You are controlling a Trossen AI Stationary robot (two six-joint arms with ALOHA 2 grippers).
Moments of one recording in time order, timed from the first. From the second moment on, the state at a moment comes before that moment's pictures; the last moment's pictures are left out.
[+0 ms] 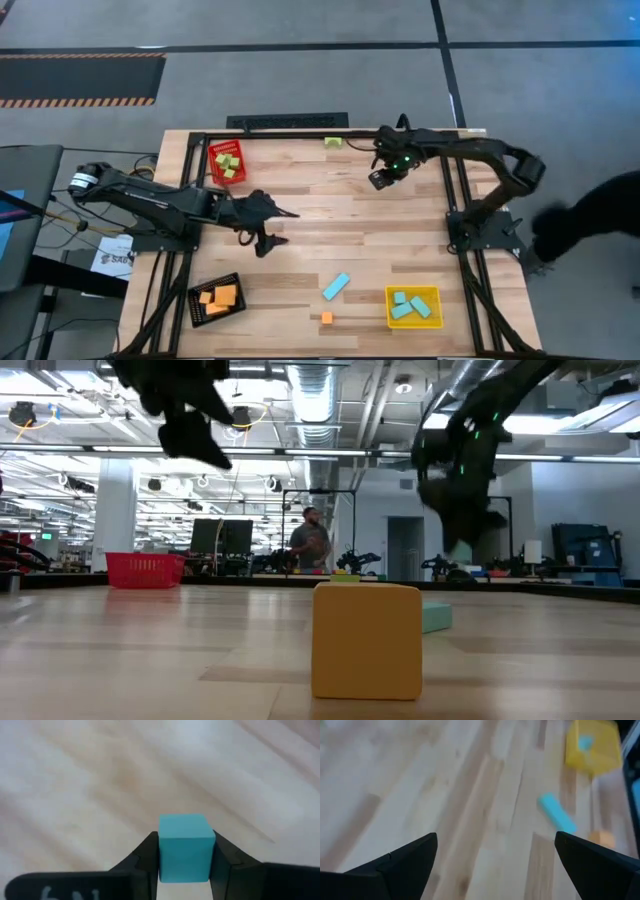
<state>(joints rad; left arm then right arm) -0.15 1.16 0.81 -0.38 -0.15 -0.46 -0.61 1.54 0.98 -0.76 -0.16 0.39</state>
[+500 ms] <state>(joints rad) -0.13 1.14 0.81 -0.10 -0.29 -0.35 -0.28 1.23 0.98 -0.54 -0.47 0.62</state>
